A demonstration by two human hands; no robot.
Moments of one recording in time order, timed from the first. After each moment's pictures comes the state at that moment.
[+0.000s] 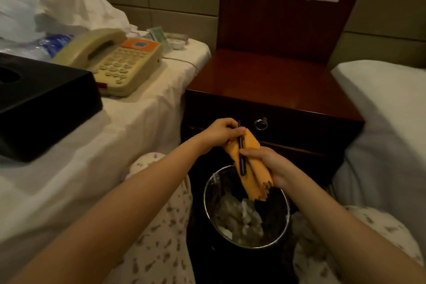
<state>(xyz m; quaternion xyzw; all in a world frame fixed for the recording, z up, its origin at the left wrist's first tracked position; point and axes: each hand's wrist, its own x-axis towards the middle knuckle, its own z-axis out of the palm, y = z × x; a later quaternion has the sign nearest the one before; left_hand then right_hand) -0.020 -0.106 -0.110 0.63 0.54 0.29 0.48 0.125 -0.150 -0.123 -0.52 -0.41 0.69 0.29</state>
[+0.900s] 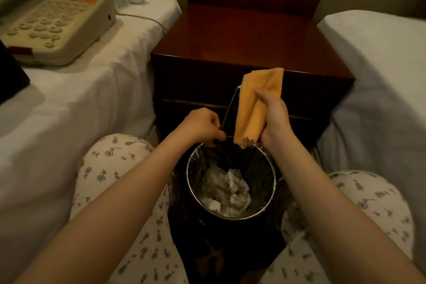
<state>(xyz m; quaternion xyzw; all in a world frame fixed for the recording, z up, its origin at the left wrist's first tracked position) -0.010 -0.125 -0.136 0.68 0.61 0.16 0.38 0.129 -0.136 -0.119 -0.53 -0.29 0.55 0.59</state>
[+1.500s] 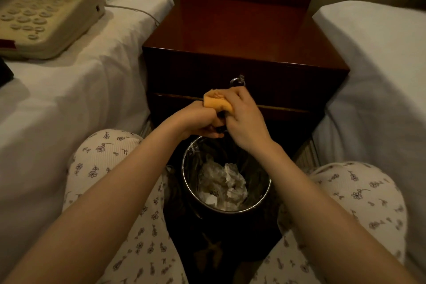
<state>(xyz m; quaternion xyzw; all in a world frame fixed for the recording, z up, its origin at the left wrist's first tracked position) -0.004 -0.133 -0.124 0.54 0.55 0.23 0.59 0.123 -0.141 -0.150 -0.53 -0.76 0.14 0.34</state>
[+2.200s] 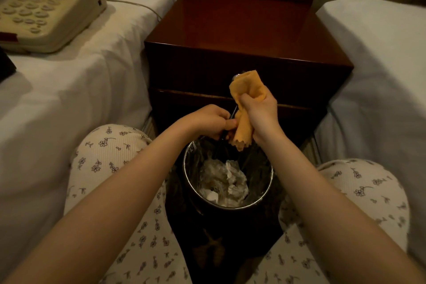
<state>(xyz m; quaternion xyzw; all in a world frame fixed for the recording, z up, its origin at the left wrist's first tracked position) 0.006 -0.134 -0.138 0.69 0.54 0.12 0.47 0.126 -0.135 -0.143 -0.59 -0.42 0.43 0.54</state>
